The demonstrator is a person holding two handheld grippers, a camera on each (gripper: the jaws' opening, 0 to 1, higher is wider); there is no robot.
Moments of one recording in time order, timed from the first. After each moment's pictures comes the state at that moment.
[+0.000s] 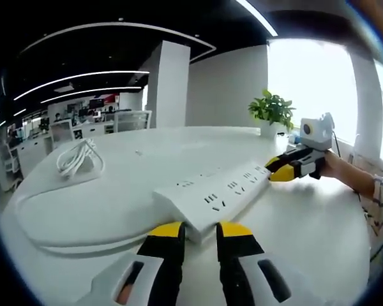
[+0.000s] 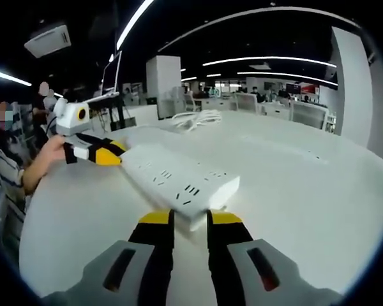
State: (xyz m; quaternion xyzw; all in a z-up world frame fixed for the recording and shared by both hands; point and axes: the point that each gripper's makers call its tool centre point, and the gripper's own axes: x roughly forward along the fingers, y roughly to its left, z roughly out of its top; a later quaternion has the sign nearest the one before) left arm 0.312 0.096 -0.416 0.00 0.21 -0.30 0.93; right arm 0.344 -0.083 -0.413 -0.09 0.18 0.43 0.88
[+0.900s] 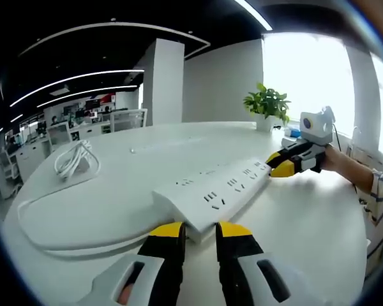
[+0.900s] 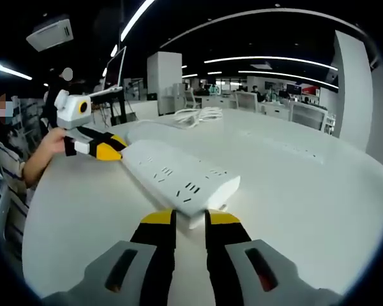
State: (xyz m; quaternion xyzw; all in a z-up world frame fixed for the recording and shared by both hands) left arm 0.297 0.087 -0.416 0.02 0.21 -0.31 0.93; right arm 0.327 -0.096 -0.413 -0.11 0.18 0.43 0.88
